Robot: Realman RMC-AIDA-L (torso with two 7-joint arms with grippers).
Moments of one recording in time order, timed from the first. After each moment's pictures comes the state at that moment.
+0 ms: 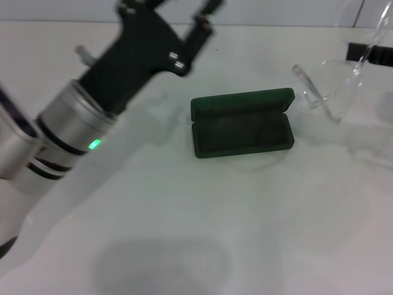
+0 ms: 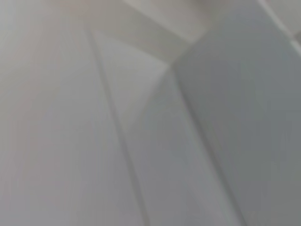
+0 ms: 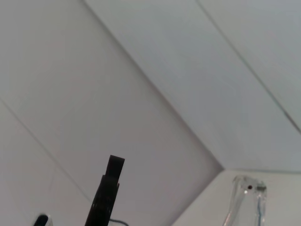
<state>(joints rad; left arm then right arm) -0.61 -2.07 2.43 0.20 -0.49 1.69 -0.16 0.61 1.91 -0.60 -0.66 -1.78 -1.81 1.93</state>
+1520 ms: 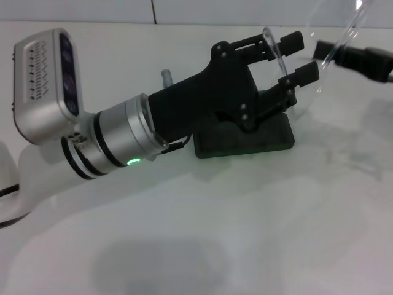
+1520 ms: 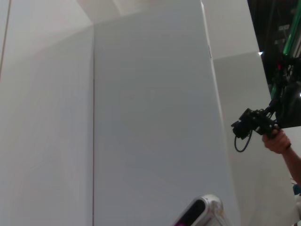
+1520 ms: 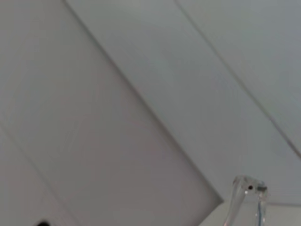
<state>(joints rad) -0.73 -2.09 2.36 0.16 -0.10 1.69 -0.58 0.56 2.00 -0.76 -0.65 -1.60 -1.66 1.80</state>
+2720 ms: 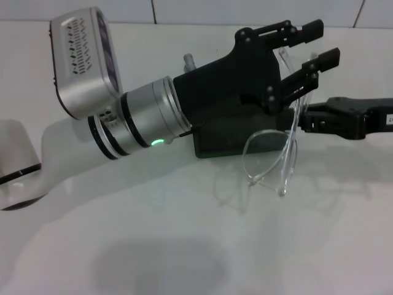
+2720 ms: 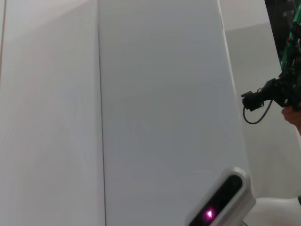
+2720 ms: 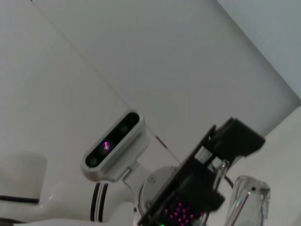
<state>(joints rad) -0.79 -2.09 2.35 0.20 -0.10 1.54 -0.57 0.61 1.97 -0.97 -0.65 -1.63 -1.79 1.89</state>
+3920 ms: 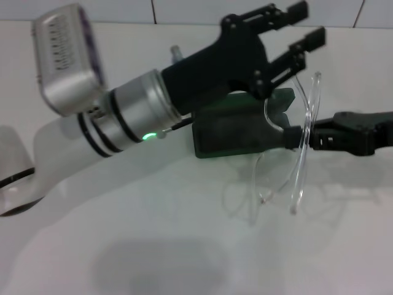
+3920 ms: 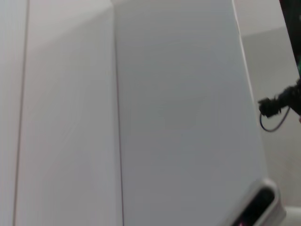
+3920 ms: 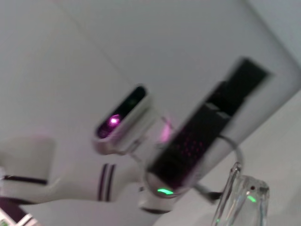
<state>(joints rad) -0.76 -2.09 2.29 0.21 -0.10 1.55 -0.57 0.60 1.96 -0.96 -0.65 -1.68 -1.84 1.89</state>
